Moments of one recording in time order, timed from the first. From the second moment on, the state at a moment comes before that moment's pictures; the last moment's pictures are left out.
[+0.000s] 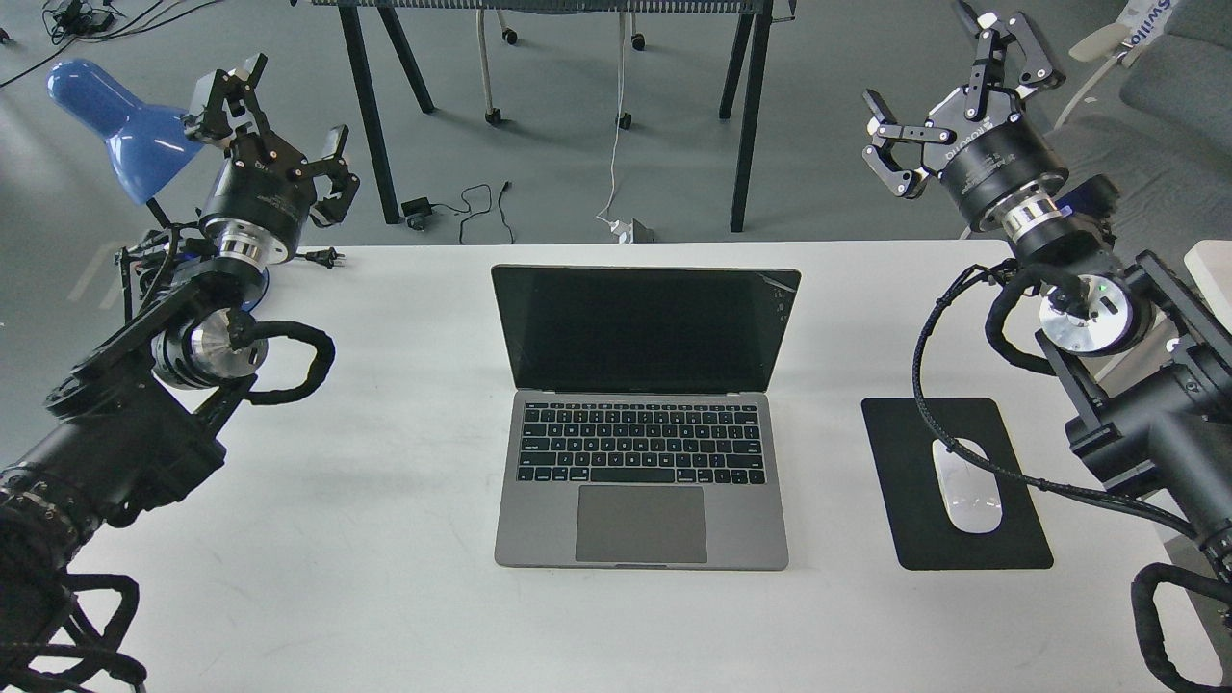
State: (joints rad) left arm -0.77 0.30 -0.84 -0.66 0.12 -0.25 -0.49; right arm 0.68 -0.31 1.13 0.97 -0.26 0.32 0.12
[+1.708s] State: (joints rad) left arm -0.77 0.30 -0.83 -0.68 0.12 -0.25 -0.49; right arm 1.18 -0.21 0.29 0.60 -0.45 0.24 0.10
